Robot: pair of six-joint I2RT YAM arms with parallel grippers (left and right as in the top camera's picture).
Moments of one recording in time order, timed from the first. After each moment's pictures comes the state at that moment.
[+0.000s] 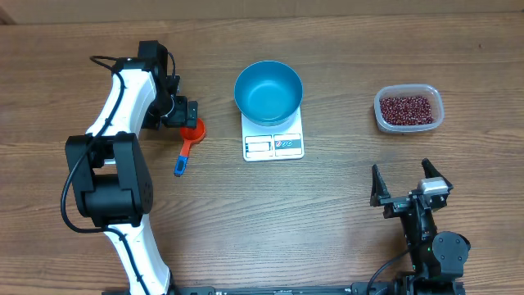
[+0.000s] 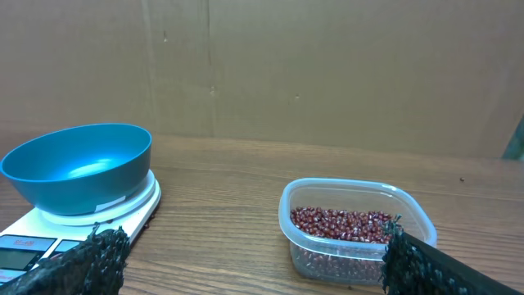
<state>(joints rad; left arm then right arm) 0.02 2.13 1.68 -1.06 0.00 0.01 -0.07 0.01 0.02 -0.02 -0.18 -0.04</state>
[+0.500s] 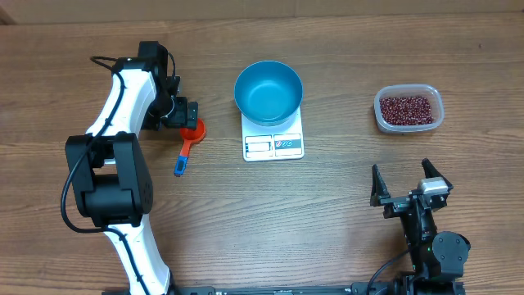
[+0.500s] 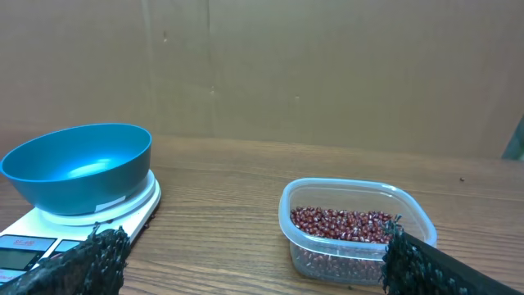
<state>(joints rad) 0.02 2.13 1.67 -1.07 0.01 0.01 -0.07 0.01 0.02 -0.02 -0.18 -0.04</state>
